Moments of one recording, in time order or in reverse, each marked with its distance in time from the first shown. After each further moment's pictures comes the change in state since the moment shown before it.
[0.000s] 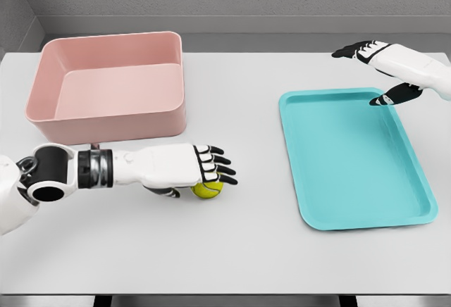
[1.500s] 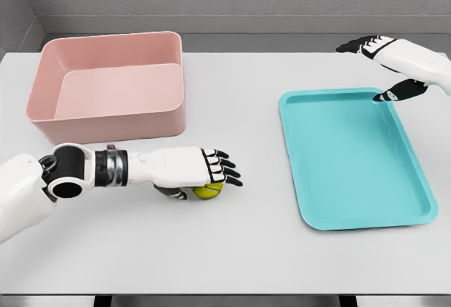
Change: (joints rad) left arm -0.029 -0.074 -0.049 0.112 0.000 0.000 -0.023; right arm 0.009 -0.008 -0.033 -0.005 0.000 0.000 0.003
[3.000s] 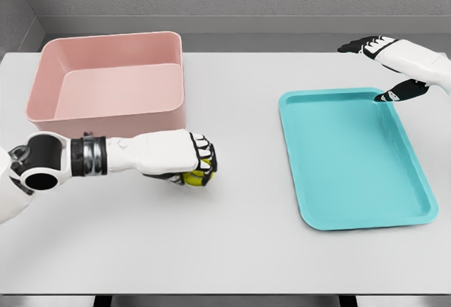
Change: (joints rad) left arm -0.008 0.087 0.078 -0.092 0.088 -0.001 0.005; right arm 0.002 0.000 0.001 0.006 0.000 0.000 -0.001
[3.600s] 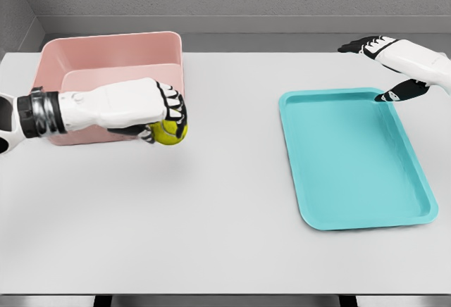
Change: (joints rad) left arm -0.109 0.105 0.069 -0.001 0.129 0.000 0.002; right arm 0.000 -0.001 0.000 -0.001 0.000 0.000 0.000
